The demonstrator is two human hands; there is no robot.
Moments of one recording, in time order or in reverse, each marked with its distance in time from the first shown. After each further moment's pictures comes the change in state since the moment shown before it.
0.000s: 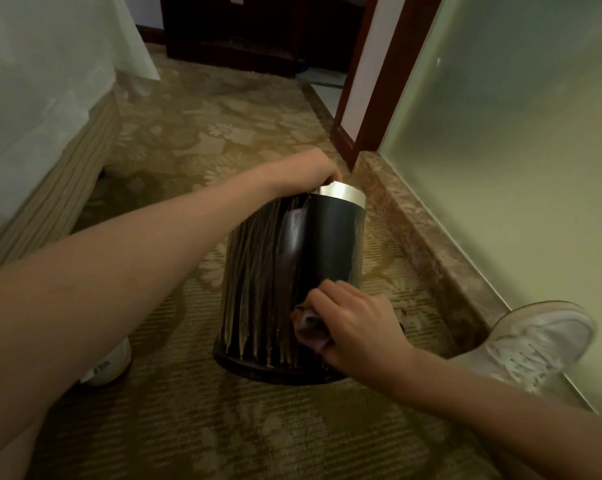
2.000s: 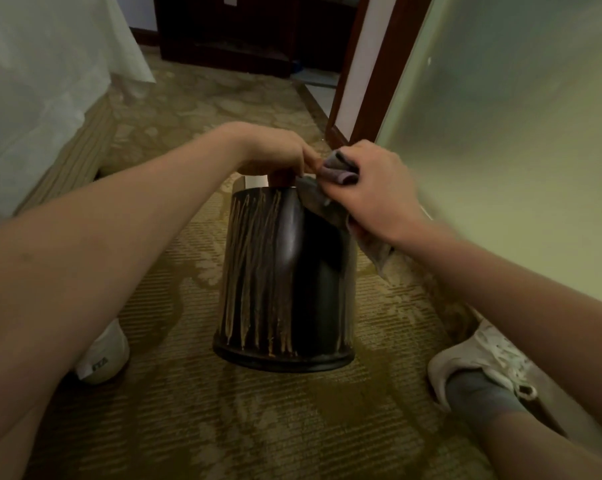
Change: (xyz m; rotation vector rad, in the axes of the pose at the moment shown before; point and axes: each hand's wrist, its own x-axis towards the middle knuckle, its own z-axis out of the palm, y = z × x) left_hand -0.005 -0.018 -0.035 -0.442 -0.308 -0.170; right_hand 0.099 0.067 -0.067 0.145 0.234 0.341
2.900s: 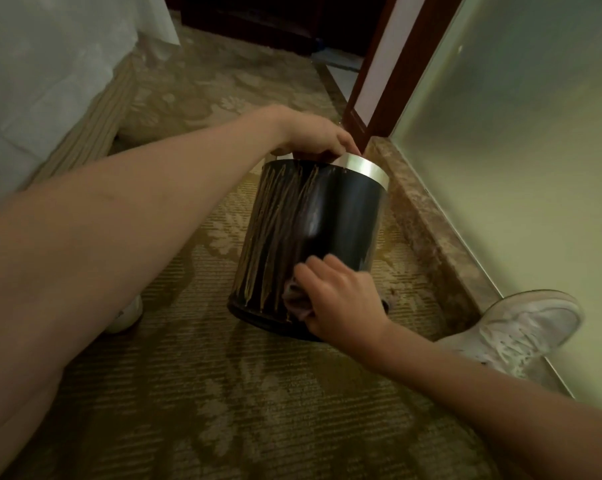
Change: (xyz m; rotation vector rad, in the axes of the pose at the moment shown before) left_hand -0.012 0.008 0.021 0.063 0.012 -0.030; right_hand -0.138 -0.040 0.061 -0.201 -0.247 -0.398
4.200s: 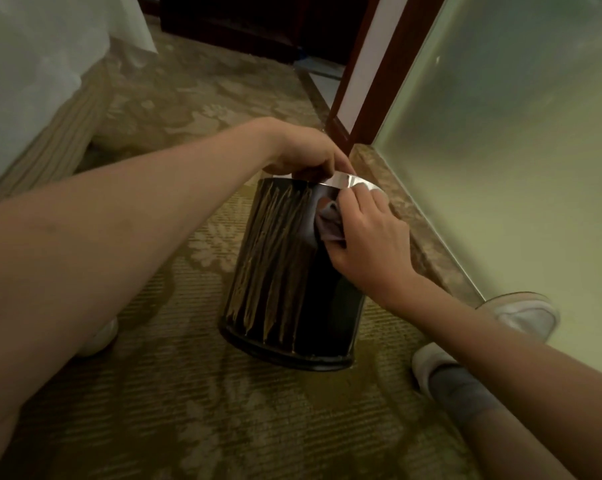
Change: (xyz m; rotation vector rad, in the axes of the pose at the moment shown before) left_hand 0.009 0.008 0.007 -0.135 -0.046 0.020; right_hand 0.044 0.063 -0.035 -0.239 0.269 0.277
